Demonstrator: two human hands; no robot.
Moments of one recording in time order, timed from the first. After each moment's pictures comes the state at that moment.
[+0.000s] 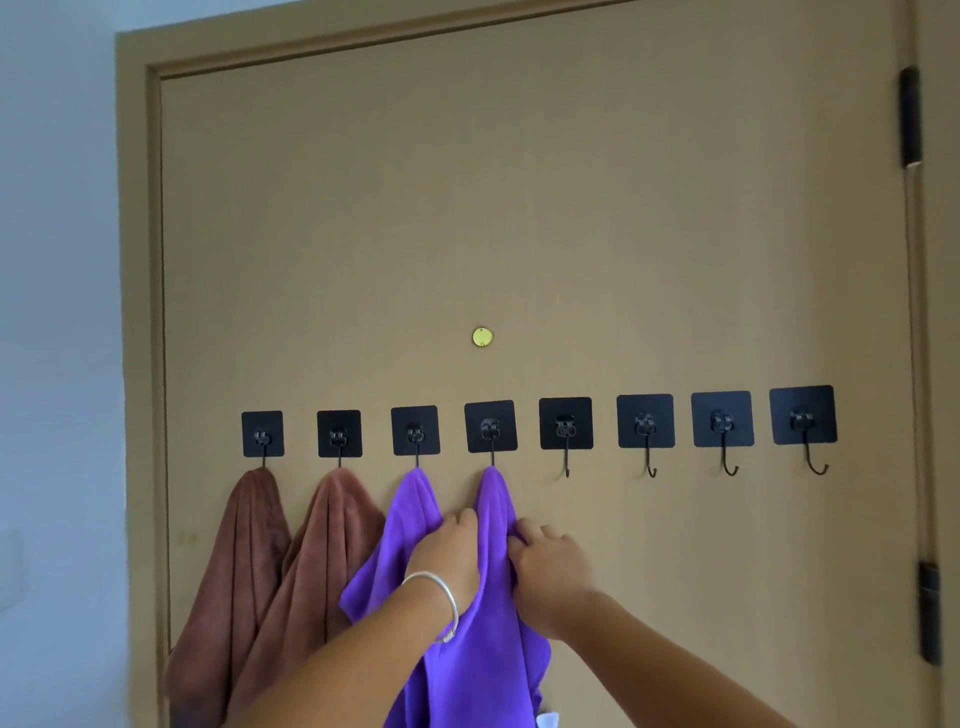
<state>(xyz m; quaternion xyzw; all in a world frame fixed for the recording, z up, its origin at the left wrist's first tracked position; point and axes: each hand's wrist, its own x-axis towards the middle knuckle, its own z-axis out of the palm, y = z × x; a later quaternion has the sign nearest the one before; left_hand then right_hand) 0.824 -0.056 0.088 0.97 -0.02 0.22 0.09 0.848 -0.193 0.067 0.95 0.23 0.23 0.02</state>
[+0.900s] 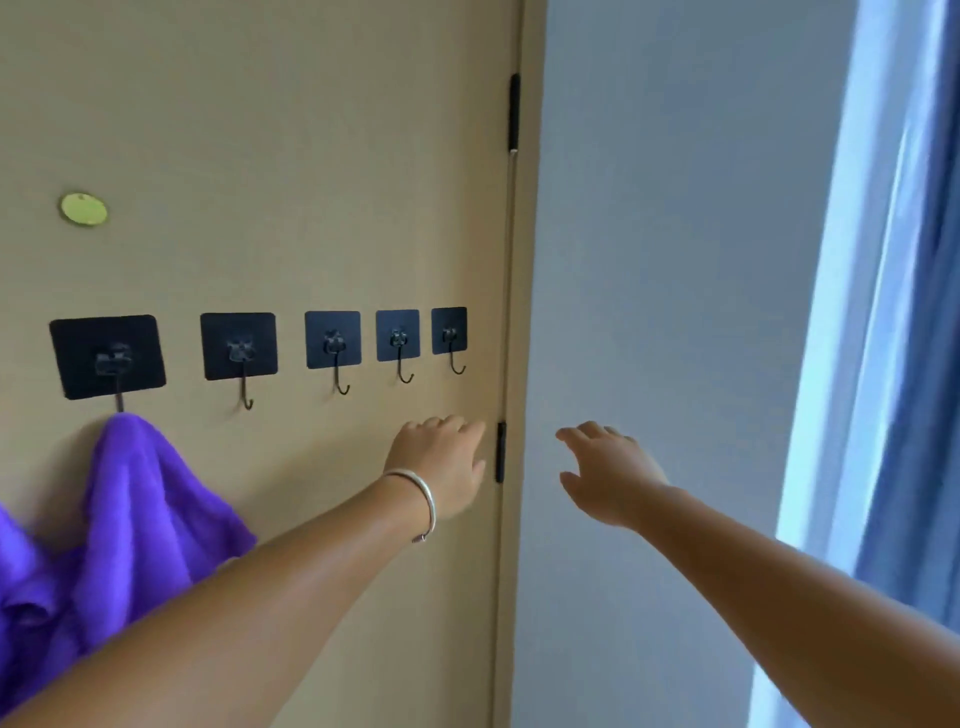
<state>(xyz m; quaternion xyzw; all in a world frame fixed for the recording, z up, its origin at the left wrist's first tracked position) 0.806 -0.275 0.101 0.82 -0.48 0.30 0.07 0.659 -0.432 0.098 0.94 -0.24 0.22 0.06</state>
